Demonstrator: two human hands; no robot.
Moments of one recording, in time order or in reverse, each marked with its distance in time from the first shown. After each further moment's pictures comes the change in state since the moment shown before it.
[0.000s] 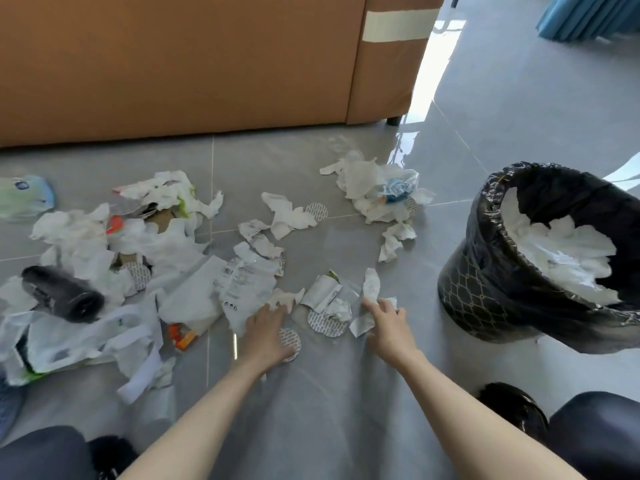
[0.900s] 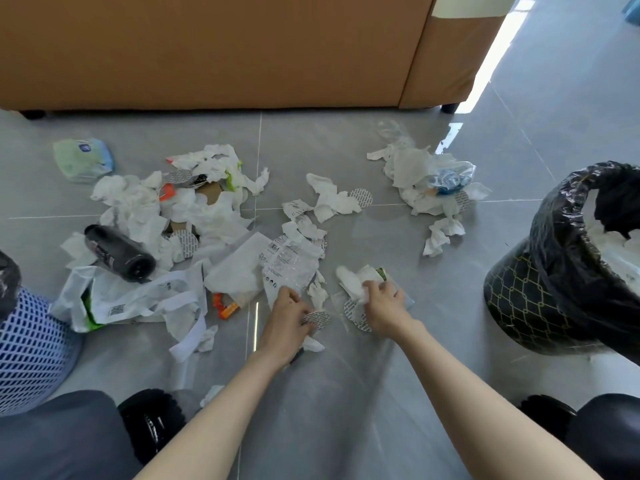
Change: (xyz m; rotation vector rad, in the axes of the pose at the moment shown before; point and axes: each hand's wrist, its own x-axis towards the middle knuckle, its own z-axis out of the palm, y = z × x) left_hand -0.016 -0.034 0.000 -0.279 0.240 0.137; right_hand 0.023 -0.076 0.013 -0.120 -0.179 -0.071
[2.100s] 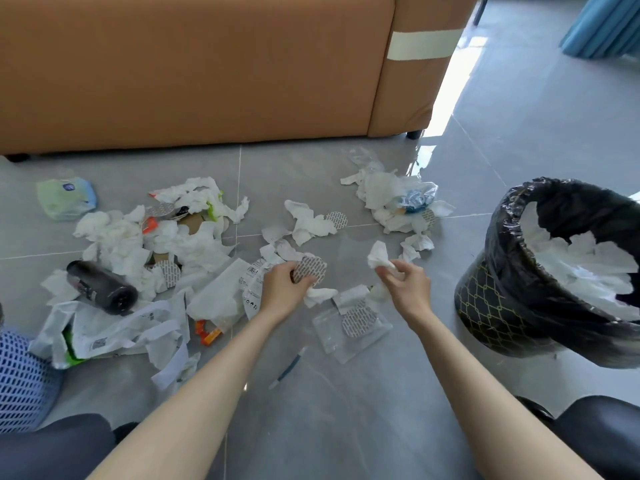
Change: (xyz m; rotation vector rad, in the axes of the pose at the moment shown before) left_hand 0.044 0.087 -0.049 -0.277 0.164 -0.081; right_hand -0.038 0.027 -0.081 0.850 0.607 -0.017
